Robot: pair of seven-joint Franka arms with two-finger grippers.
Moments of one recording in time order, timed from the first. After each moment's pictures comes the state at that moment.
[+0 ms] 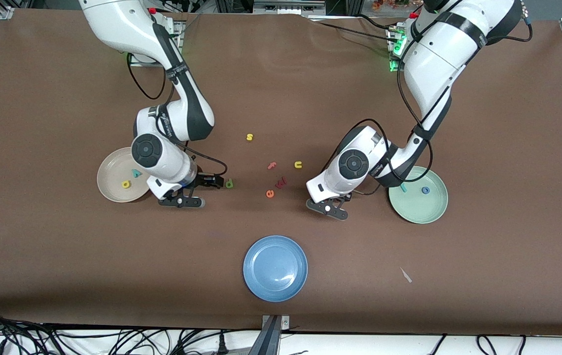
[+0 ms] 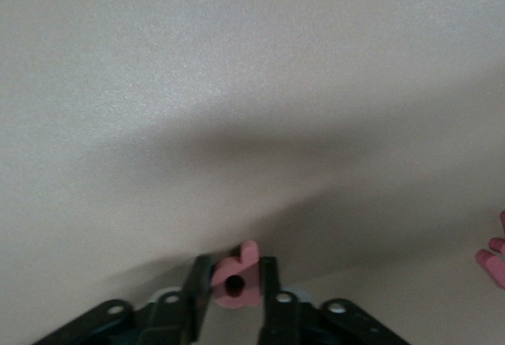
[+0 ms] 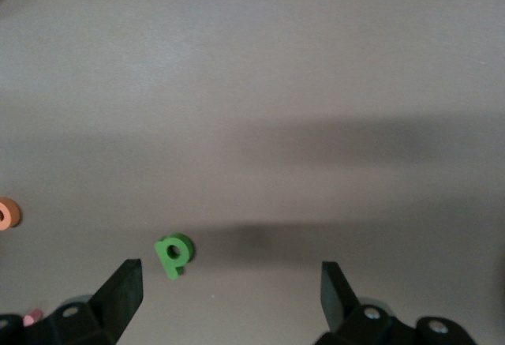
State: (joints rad) left arm -0.22 0.84 -0.38 -1.54 0.24 2.31 -0.32; right arm 0.65 0.59 -0.25 -1.75 0.34 2.29 0.26
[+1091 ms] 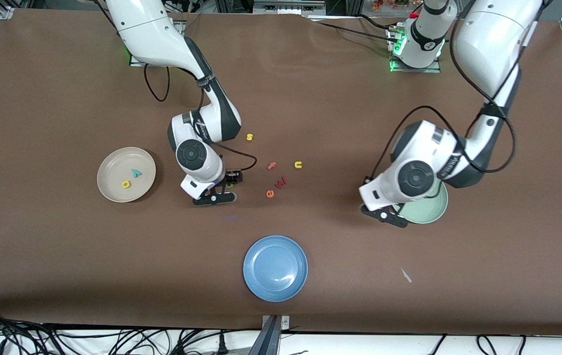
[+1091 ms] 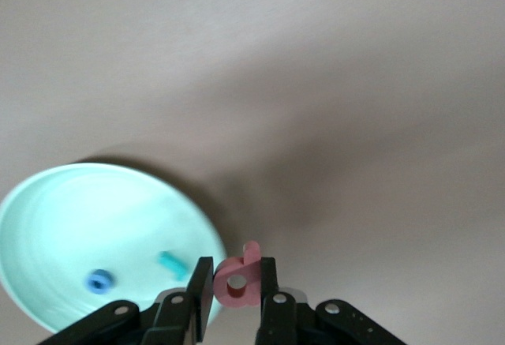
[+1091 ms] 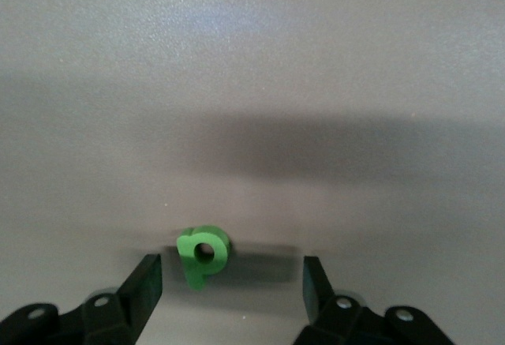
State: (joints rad) left arm -0.01 0.66 -0.36 -1.50 0.24 1.86 -0.04; right arm 0.71 0.71 -0.22 -1.70 0.27 2.30 0.23
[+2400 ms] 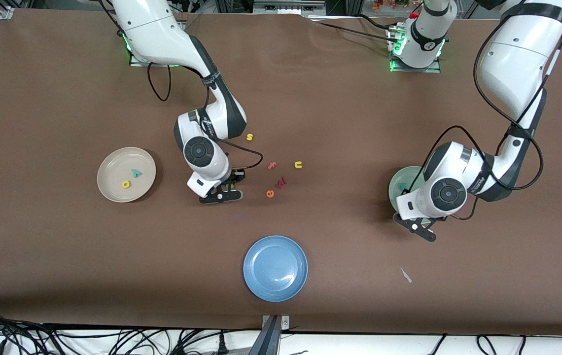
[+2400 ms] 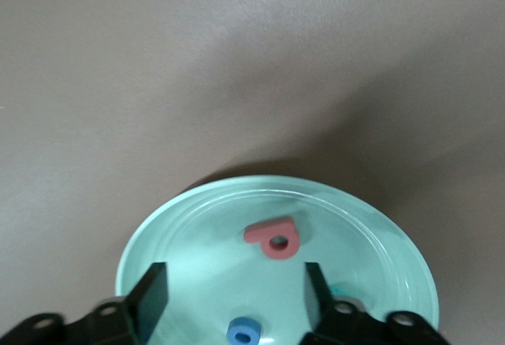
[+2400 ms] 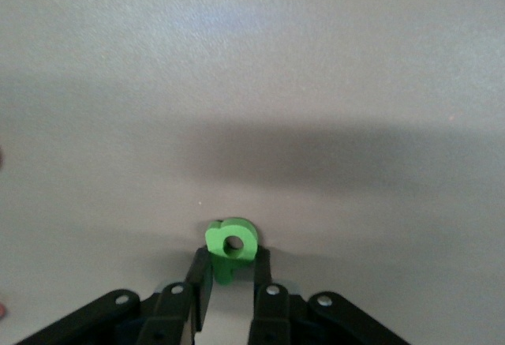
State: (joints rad) left arm 0.12 0.71 -0.37 -1.59 0.47 2.02 0.10; right arm 0.74 0.72 -0.22 -1.69 0.27 2.31 0.24
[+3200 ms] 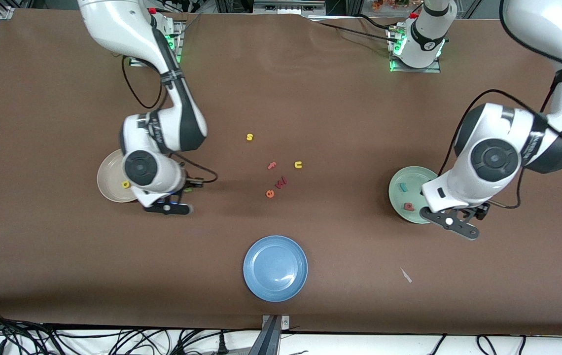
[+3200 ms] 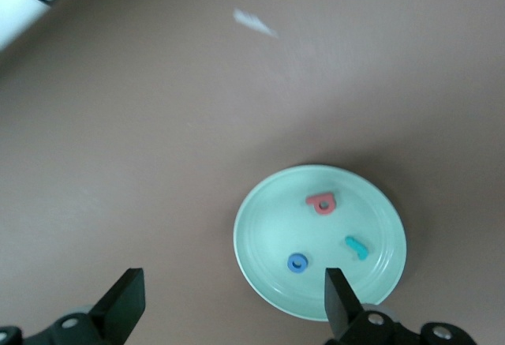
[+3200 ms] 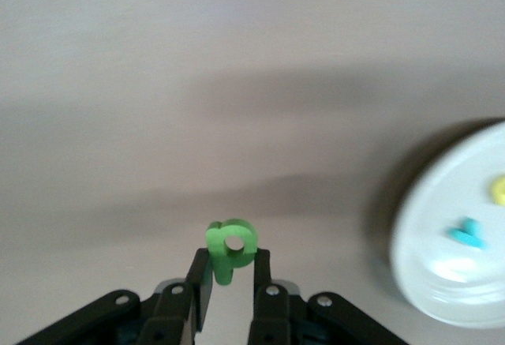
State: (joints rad) left arm 0.12 0.50 -0.41 -1.46 0.43 1.86 0.10; right arm 0.70 0.62 -0.45 -1.61 0.27 1.94 0.28
